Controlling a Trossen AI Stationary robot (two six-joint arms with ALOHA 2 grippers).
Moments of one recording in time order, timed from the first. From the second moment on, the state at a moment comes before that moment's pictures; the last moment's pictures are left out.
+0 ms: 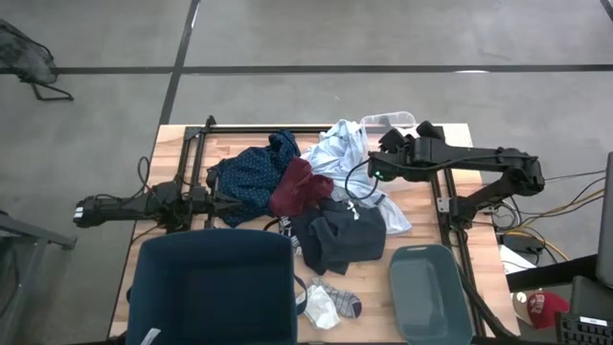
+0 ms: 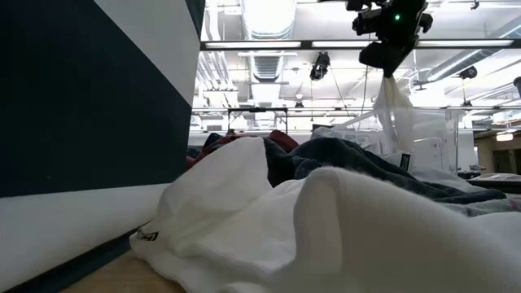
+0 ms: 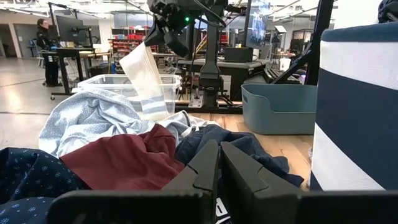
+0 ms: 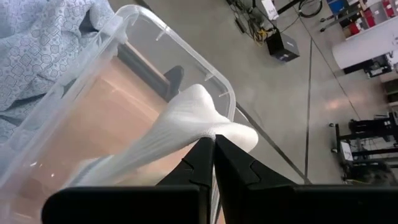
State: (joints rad) left arm 0.01 0.01 0.01 0.02 -0.02 -0.02; right arm -0.15 1.40 1.30 -1.43 0.95 0.67
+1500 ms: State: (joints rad) left arm 0.01 0.01 0.01 0.02 -0.02 -0.02; right arm 0.05 1.40 1.30 -1.24 0.57 0.53
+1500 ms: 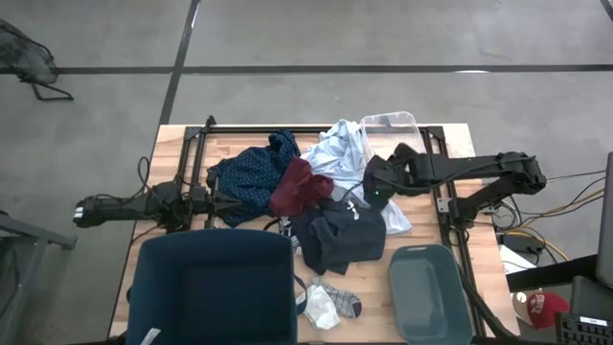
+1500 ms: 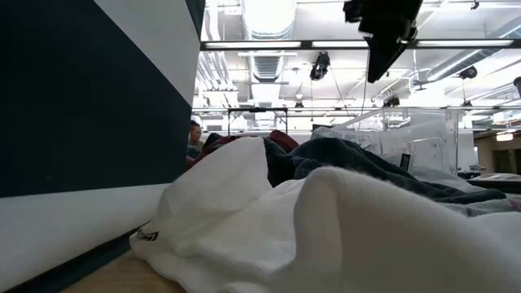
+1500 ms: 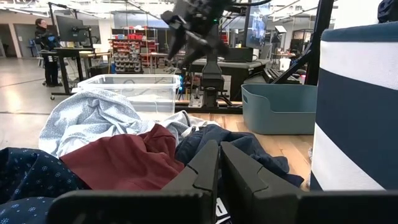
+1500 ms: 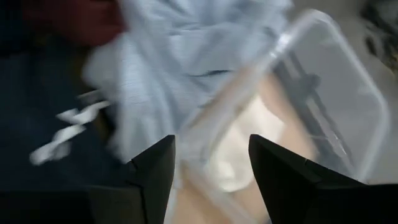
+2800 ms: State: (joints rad) left arm 0.01 0.02 0.01 0.02 -0.02 -0.02; right arm 0.58 1.92 1.45 -0.63 0.38 0.34
